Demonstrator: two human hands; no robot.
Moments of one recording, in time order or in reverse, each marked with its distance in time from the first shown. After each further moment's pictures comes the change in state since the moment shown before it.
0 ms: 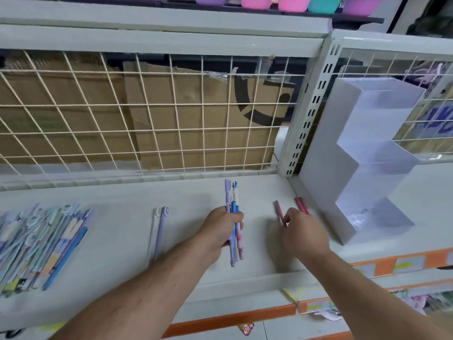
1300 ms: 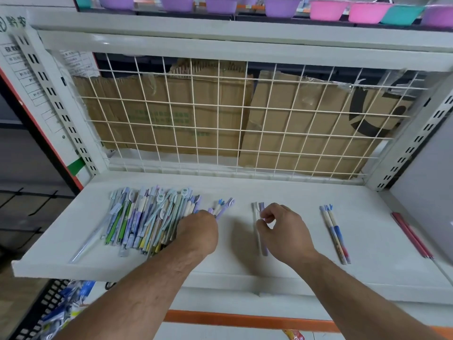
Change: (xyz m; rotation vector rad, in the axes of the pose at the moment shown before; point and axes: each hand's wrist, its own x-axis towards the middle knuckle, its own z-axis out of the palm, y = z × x) left_hand -0.049 -0.053 -0.256 0.706 0.435 0.178; right_hand -0.101 -0.237 0.055 0.413 0.007 -0.396
